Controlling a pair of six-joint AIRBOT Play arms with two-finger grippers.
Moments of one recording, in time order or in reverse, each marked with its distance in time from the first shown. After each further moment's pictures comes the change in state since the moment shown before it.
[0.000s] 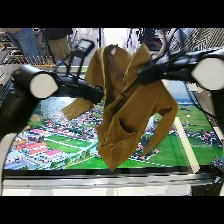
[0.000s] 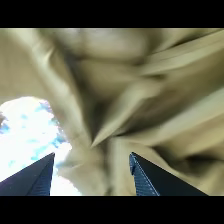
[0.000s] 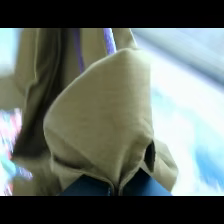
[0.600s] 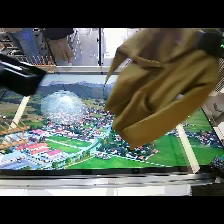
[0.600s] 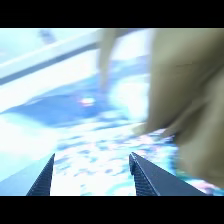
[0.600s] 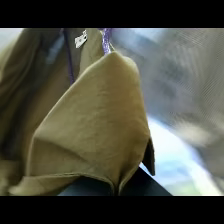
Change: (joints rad) left arm 0.100 0.356 0.000 0.293 -0.116 -0.007; right arm -0.378 0.060 -0.042 -0.337 -0.087 0.386
